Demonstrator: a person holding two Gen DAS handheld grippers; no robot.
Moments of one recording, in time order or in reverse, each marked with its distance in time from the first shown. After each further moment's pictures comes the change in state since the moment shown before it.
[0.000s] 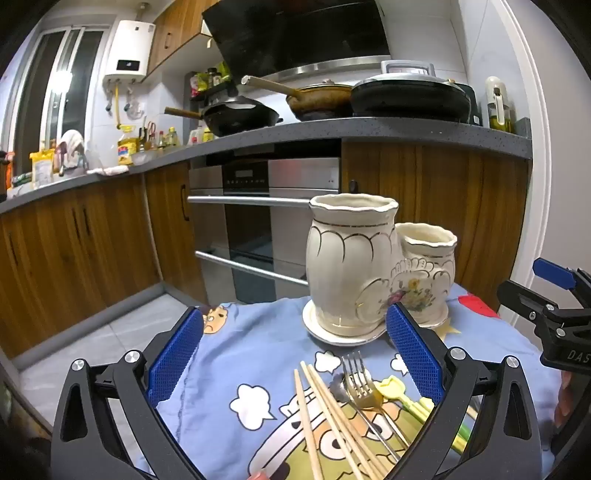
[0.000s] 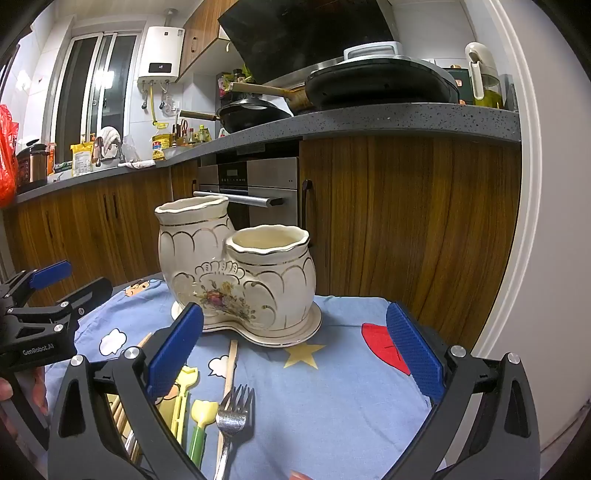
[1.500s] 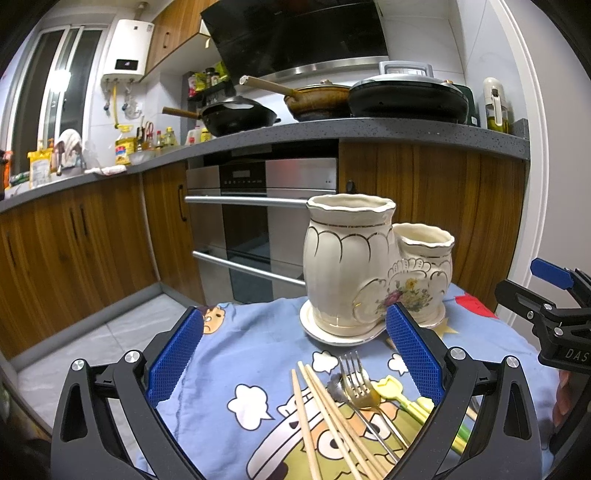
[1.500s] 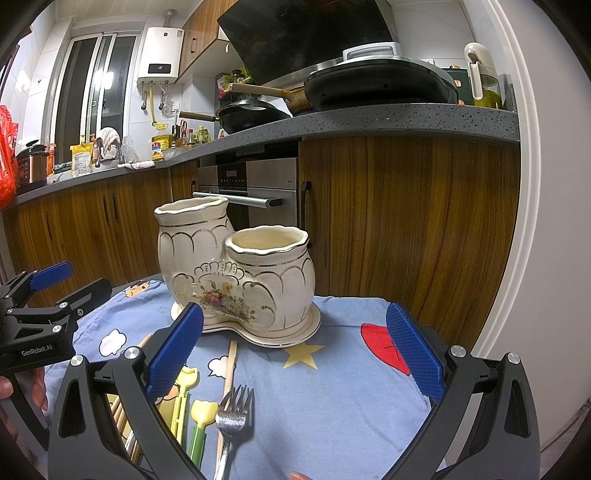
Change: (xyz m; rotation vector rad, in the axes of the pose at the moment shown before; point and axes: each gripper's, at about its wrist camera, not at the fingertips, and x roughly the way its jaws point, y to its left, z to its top) left arm 0.000 0.001 -0.001 -0.003 -0.002 -0.012; right arm -0.001 0.000 0.001 0.000 0.001 0.000
